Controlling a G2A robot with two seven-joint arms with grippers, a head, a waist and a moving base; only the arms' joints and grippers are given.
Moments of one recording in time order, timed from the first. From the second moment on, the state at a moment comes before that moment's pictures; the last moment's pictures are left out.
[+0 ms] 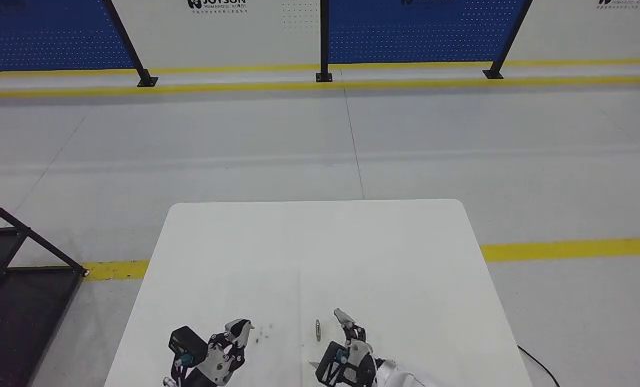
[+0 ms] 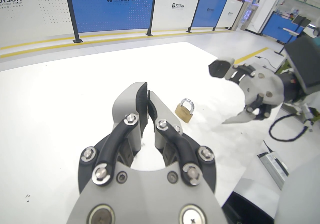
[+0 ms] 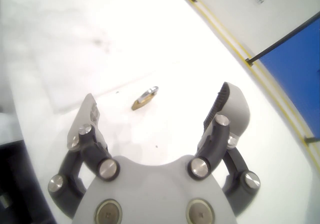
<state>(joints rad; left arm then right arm) 2.25 -1.12 -1.49 -1.80 1.31 -0.41 0.52 -1.85 -1.20 0.94 -1.78 -1.88 -0.26 0.01</state>
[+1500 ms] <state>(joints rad) 2.25 -1.12 -1.50 -1.80 1.31 -0.41 0.52 -1.70 -1.28 0.78 -1.57 -1.70 0.02 0.12</state>
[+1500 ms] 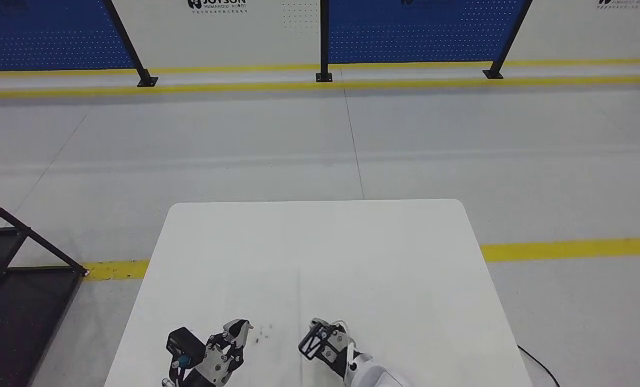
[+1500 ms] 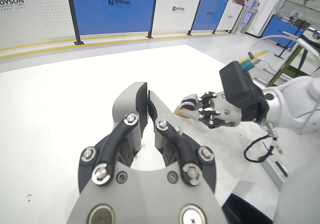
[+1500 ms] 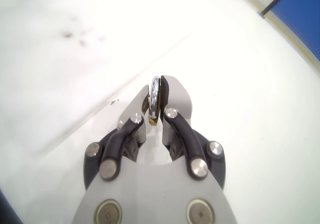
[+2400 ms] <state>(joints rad) 2.24 -1.12 -1.48 -1.80 1.27 -0.43 0.51 -1.77 -1.23 0.89 -1.66 -1.58 -0.13 -0.18</state>
